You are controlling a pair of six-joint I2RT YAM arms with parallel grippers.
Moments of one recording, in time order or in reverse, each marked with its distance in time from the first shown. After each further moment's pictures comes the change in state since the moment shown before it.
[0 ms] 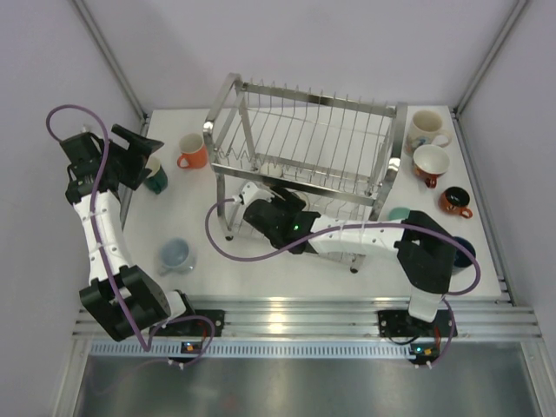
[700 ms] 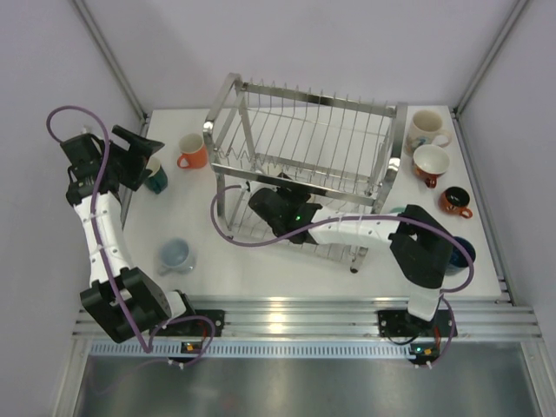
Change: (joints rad) left arm 0.000 -0.011 -0.010 0.000 0.004 0.000; right arm -0.084 0.029 -0.003 0.079 0.023 -0.016
